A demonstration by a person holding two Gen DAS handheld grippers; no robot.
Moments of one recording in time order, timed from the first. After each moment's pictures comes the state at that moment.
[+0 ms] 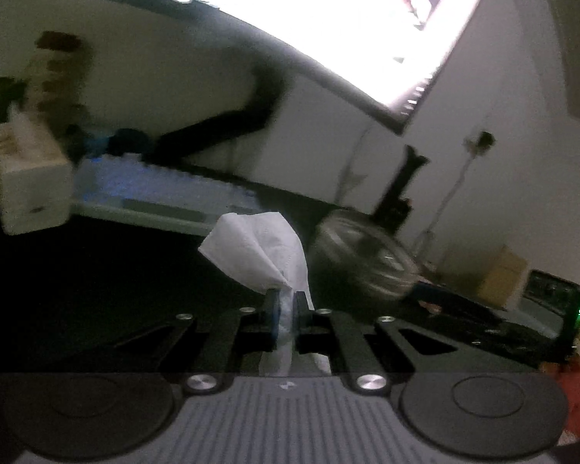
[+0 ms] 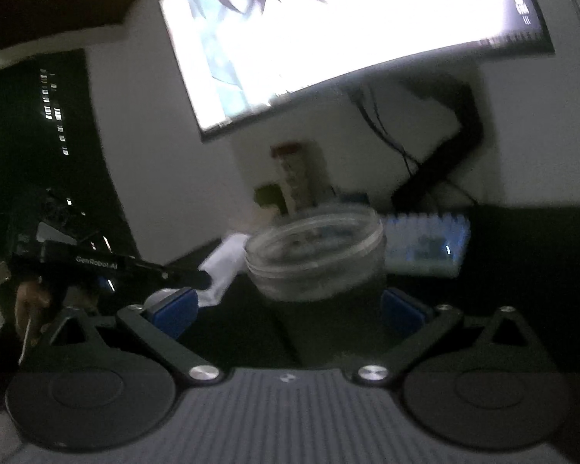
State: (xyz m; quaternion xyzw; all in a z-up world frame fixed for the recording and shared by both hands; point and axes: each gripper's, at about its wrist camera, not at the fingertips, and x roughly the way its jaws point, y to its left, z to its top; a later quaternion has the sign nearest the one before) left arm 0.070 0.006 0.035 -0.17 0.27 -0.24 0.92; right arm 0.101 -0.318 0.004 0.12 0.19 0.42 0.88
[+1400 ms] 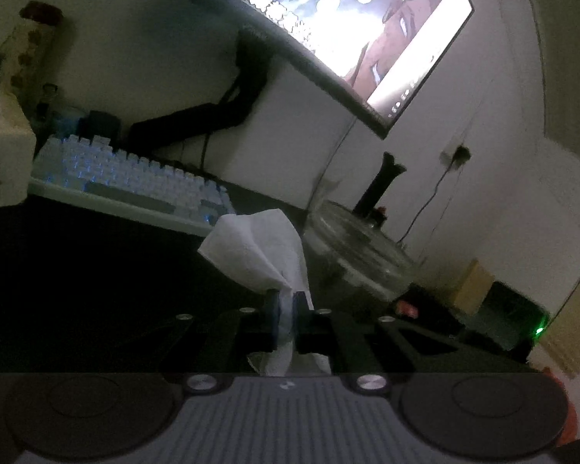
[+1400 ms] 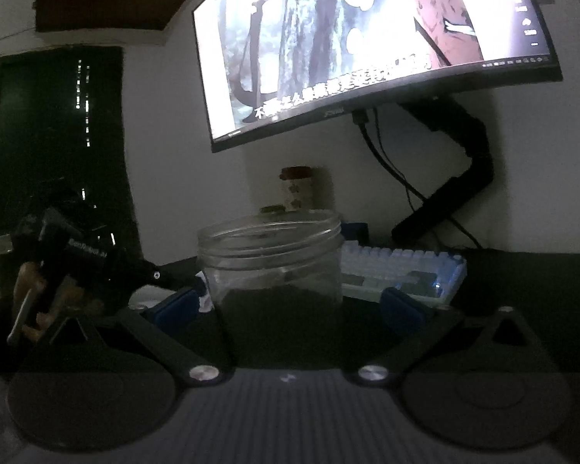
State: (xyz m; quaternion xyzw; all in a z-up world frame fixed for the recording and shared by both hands) left arm 0.088 0.005 -0.001 -0.21 0.25 -0.28 0.90; right arm 0.122 -0.338 -0.037 0.08 0.11 0.45 0.88
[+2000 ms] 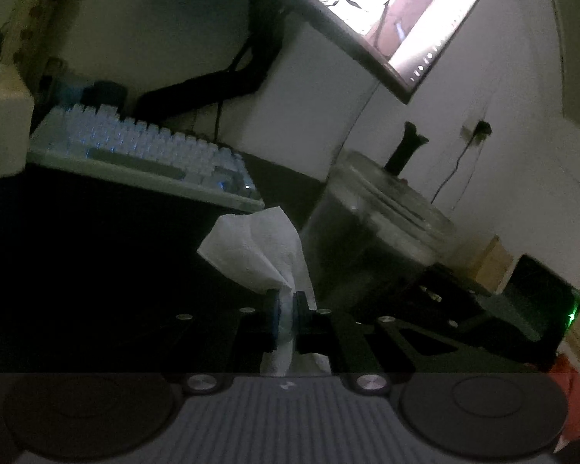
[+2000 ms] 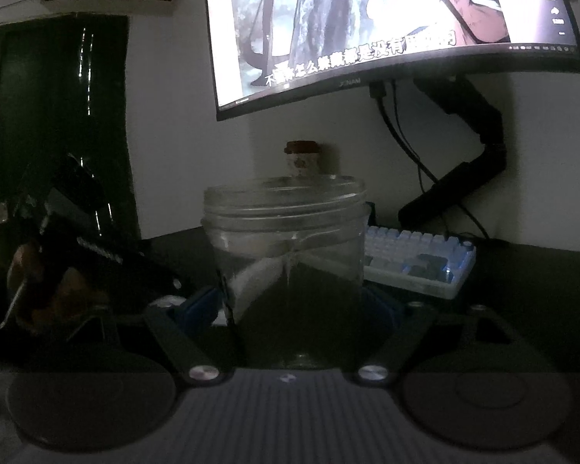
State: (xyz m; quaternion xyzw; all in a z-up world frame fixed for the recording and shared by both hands) left arm 0.102 -0.014 -0.025 -0.20 0.29 -0.27 0.90; right arm 0.128 -0.313 -0.049 0.04 0.13 0.45 0.88
